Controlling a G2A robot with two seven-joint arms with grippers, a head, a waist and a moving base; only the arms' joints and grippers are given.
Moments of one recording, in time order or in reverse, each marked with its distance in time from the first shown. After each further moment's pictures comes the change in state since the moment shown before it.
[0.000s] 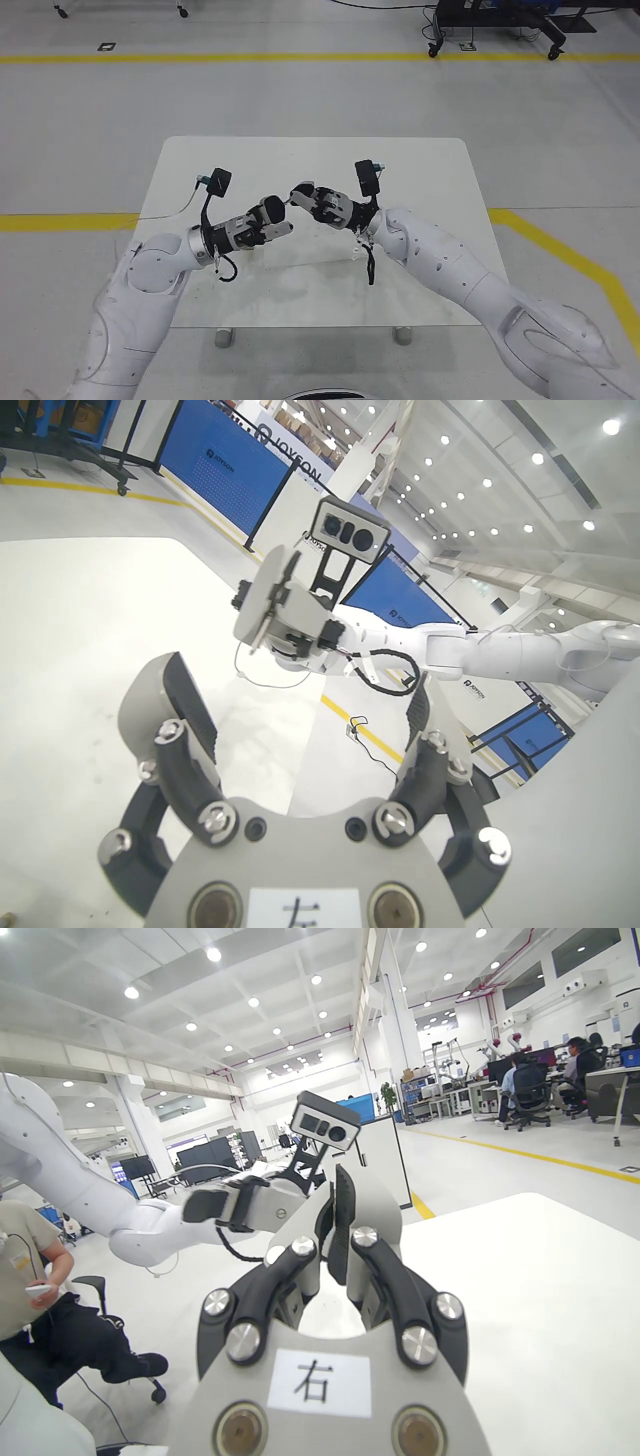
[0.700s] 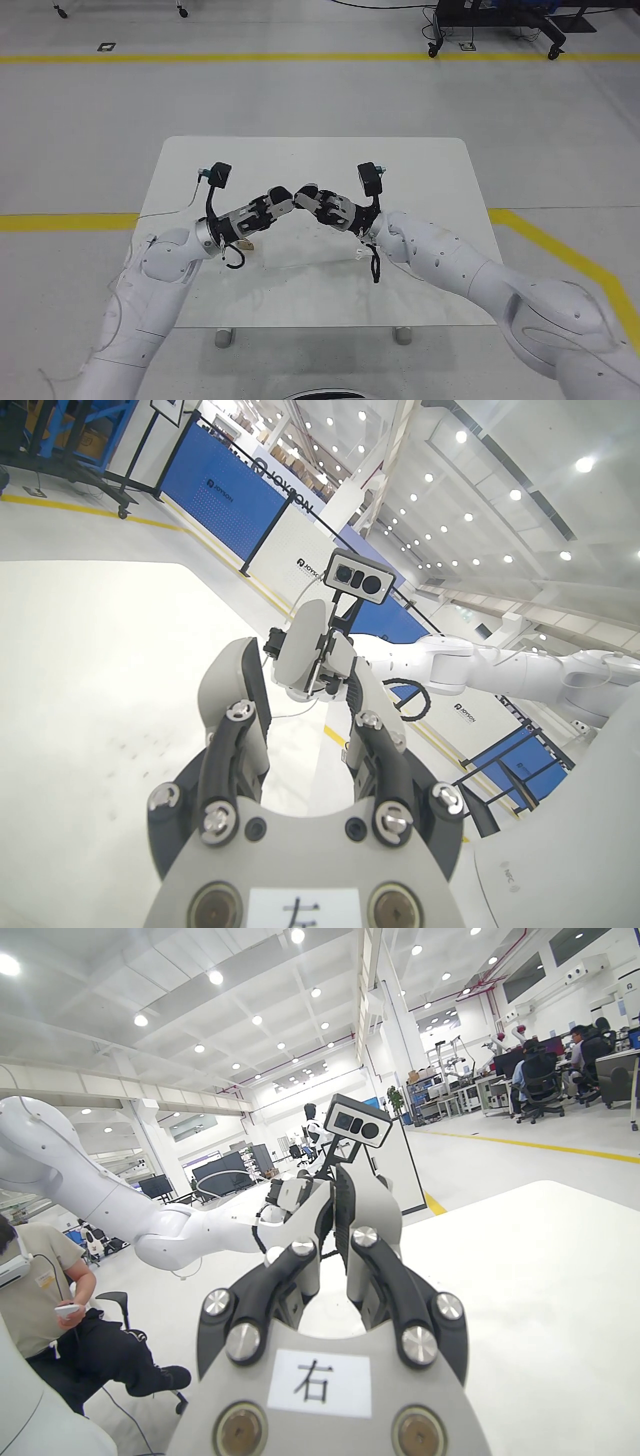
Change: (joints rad) left arm -0.085 -0.009 0.086 0.152 -0.039 -0.088 0.106; right arm 0.118 0.020 -0.277 0.067 0.120 0.000 -0.170
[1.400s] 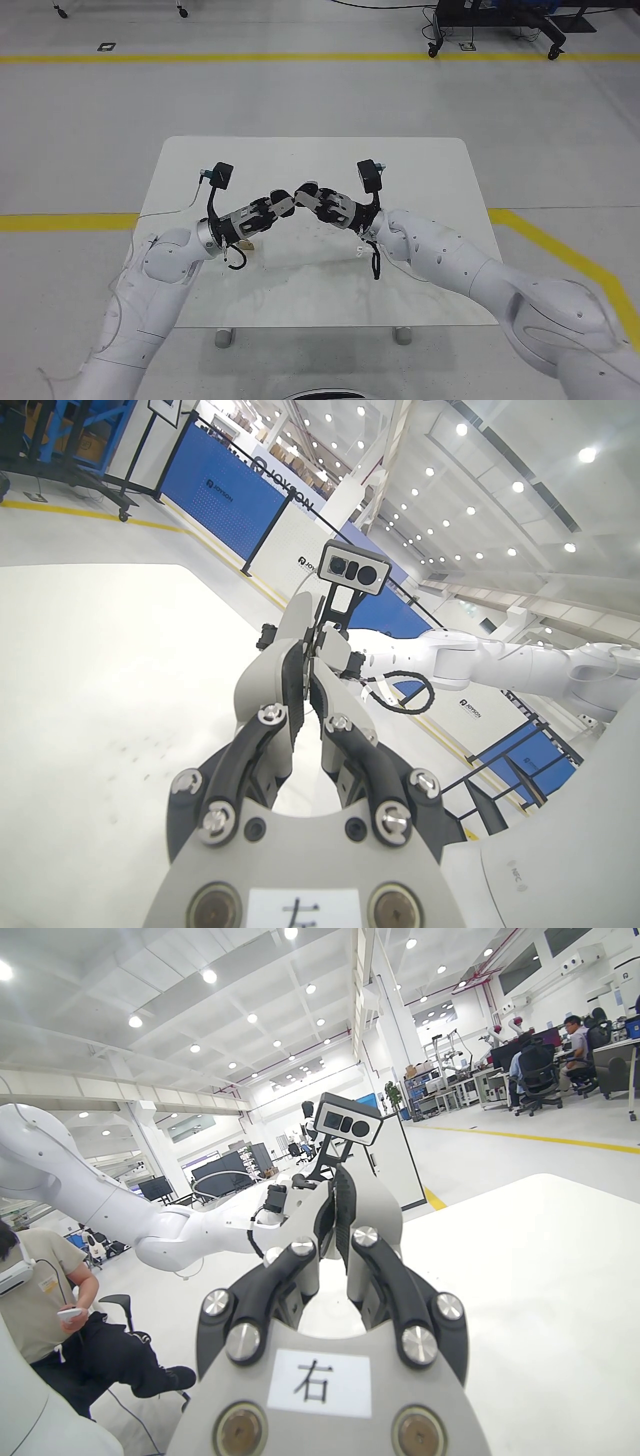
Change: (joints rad) left arm 0.000 0.011 0.015 -0.007 0.024 -0.010 0.028; right arm 0.008 0.007 0.000 -0.007 0.062 0.000 0.062
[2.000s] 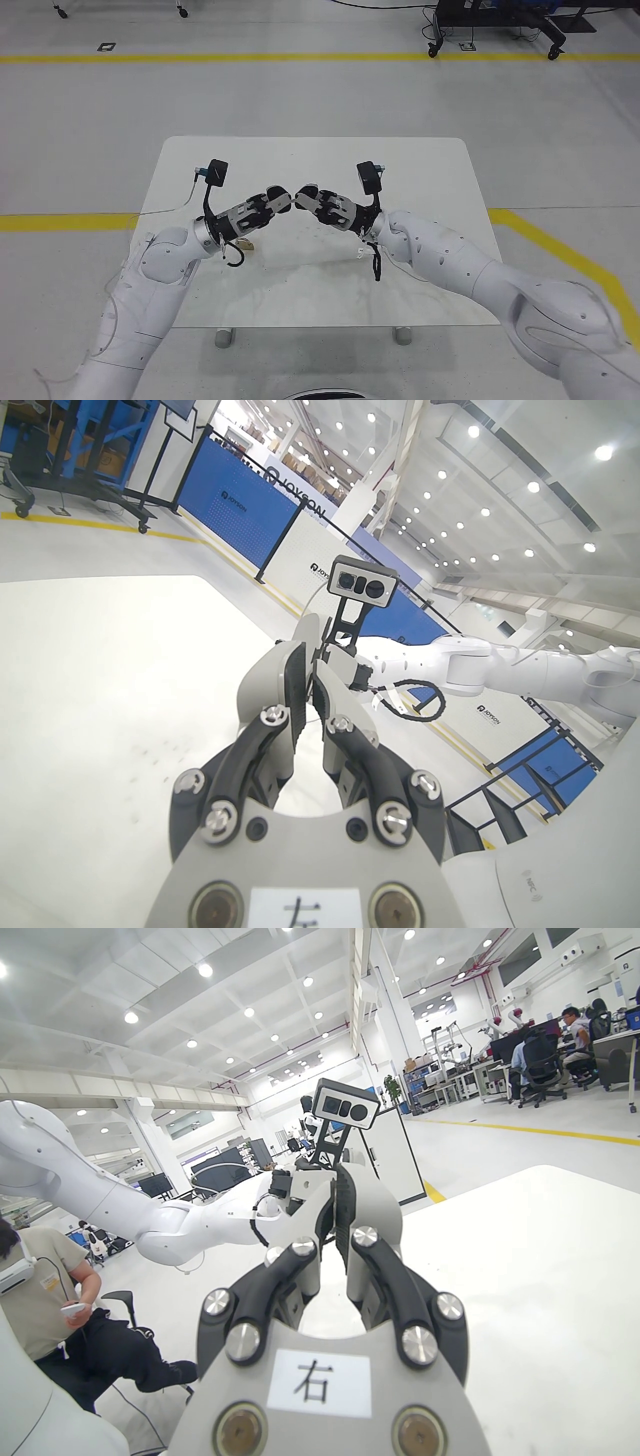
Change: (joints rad) left arm 0.006 0.009 -0.011 -0.024 0.065 0.020 0.067; right arm -0.007 0.013 0.000 -0.020 0.019 0.000 0.043
